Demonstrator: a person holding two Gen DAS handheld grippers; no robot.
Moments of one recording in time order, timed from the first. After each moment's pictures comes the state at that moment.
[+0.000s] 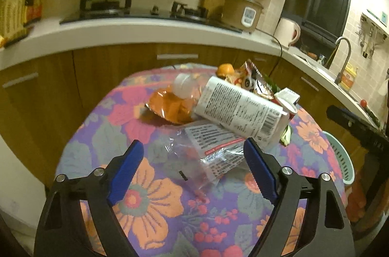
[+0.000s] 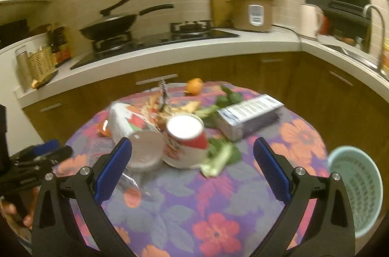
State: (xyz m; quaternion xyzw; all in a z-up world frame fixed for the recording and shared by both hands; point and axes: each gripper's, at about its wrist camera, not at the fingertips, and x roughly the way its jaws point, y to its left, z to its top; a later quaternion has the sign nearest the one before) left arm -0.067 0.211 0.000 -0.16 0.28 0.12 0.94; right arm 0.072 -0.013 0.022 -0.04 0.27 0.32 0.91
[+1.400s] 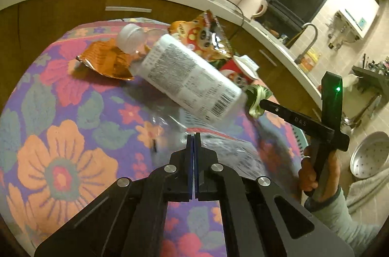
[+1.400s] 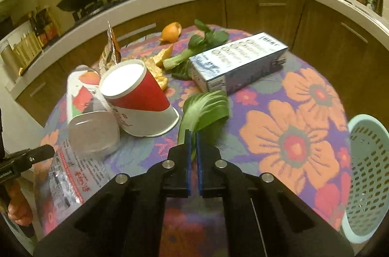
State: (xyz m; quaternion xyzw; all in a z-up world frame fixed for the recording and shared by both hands) left arm -0.042 0.195 -0.038 -0.24 0.35 -0.05 0.91; right arm 0.140 -0.044 -0.047 -0.04 0.40 0.31 0.86
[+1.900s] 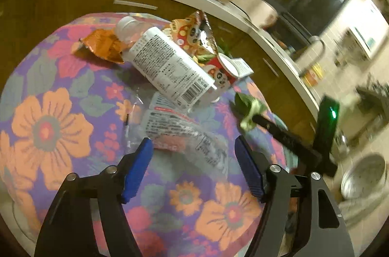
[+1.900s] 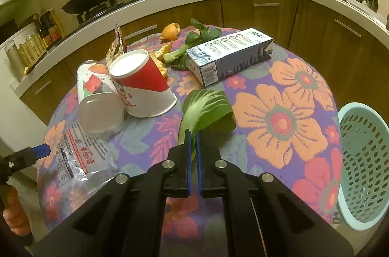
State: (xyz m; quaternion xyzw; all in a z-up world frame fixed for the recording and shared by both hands) left arm -0.051 0.155 -0.024 -0.30 0.34 0.00 0.89; right arm 0.119 -0.065 -0.053 -0.04 0.39 0.31 0.86
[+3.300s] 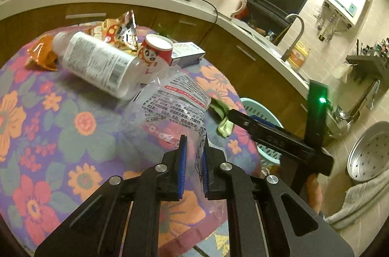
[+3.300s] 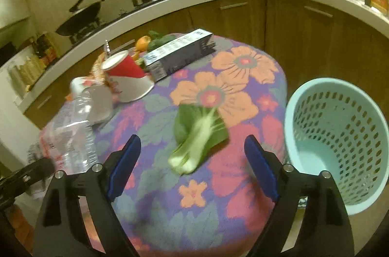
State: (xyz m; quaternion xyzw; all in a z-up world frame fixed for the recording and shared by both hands) left arm -0.047 0.037 -0.014 -0.22 0.32 -0.04 0.92; right arm 0.118 -0.155 -0.057 0.01 0.38 0.28 0.88
